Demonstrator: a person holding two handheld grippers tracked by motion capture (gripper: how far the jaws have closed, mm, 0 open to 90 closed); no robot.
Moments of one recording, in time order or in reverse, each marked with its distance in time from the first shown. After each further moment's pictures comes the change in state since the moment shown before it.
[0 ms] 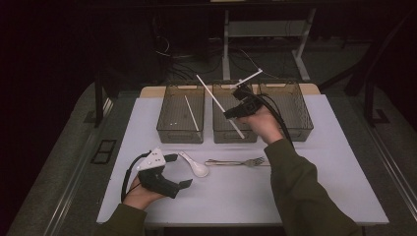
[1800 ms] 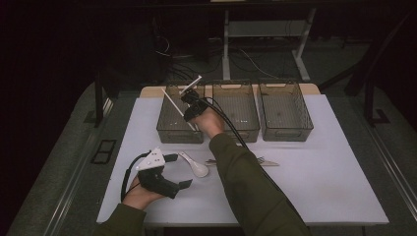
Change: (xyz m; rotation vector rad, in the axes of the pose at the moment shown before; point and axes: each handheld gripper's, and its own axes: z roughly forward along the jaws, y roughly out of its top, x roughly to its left) left arm 0.000 0.000 -0.001 -0.009 -0.018 0.000; right arm 0.051 0.065 0.147 0.116 -0.047 0.003
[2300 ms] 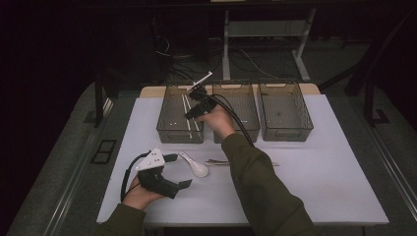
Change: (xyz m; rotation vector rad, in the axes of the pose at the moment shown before) left arm 0.000 0.000 0.000 0.001 0.004 0.001; right arm -0.009 -0.011 -0.036 -0.083 0.054 -0.043
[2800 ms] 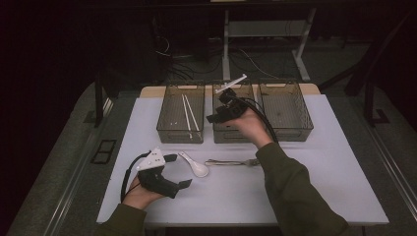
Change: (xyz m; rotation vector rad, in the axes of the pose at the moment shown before) left arm 0.001 -0.001 0.001 0.018 0.014 -0.001; right arm -0.029 -0.055 -0.070 -0.103 0.031 -0.056
